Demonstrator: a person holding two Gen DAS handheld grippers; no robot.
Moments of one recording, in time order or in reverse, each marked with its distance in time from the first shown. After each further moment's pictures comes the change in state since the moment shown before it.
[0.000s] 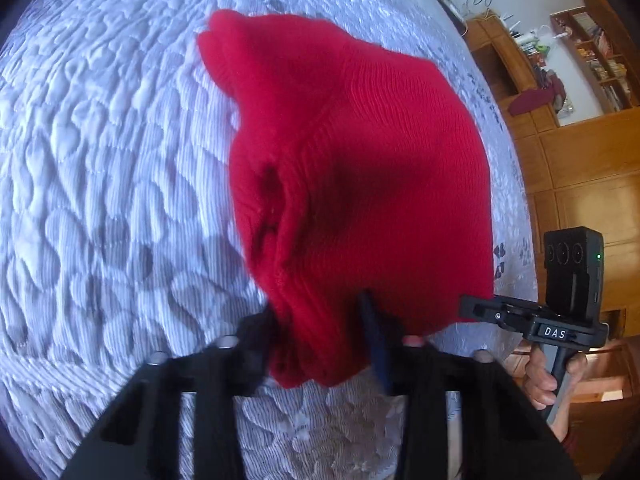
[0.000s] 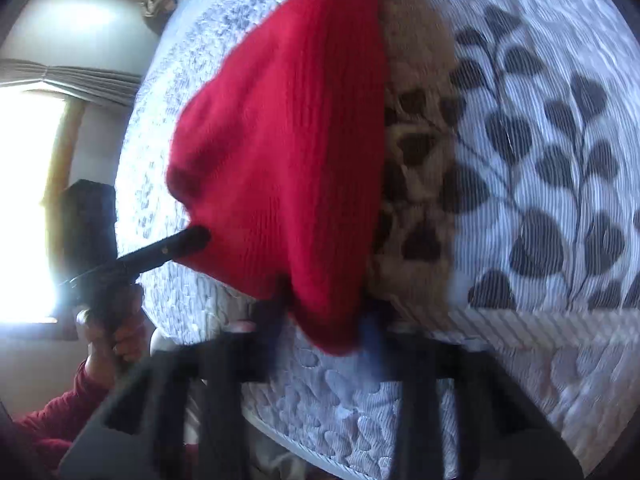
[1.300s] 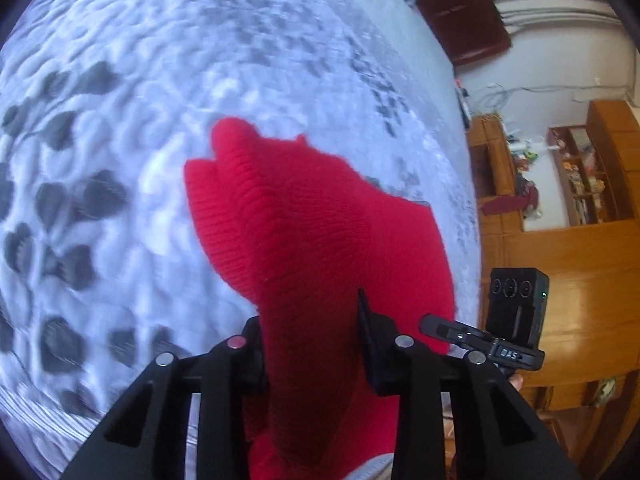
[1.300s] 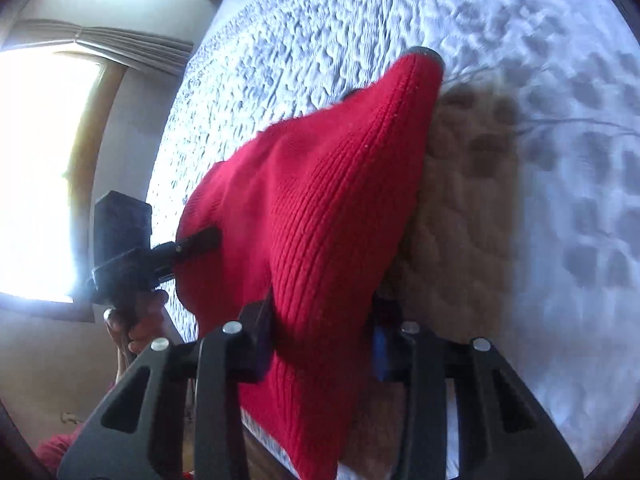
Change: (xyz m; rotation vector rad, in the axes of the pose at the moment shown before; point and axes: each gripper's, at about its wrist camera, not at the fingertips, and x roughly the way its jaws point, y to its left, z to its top) left arm -0.119 0.187 0.047 -0.216 -0.153 -0.221; right arm 0.115 0.167 0.087 -0.166 0.047 0.092
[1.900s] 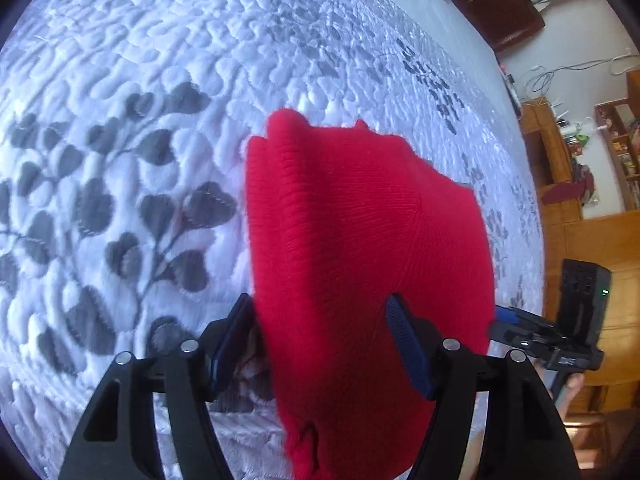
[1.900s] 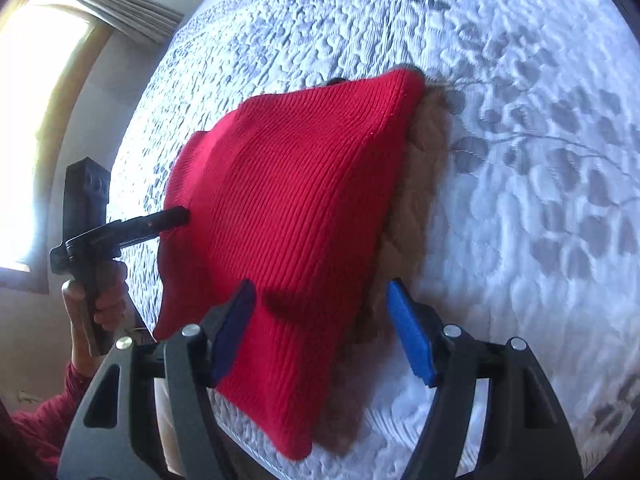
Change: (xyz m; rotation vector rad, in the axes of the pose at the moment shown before) left arm -0.021 0.031 0.007 0.023 -0.004 0.252; right arm 0.027 0.015 0.001 -0.093 0.058 -0.159
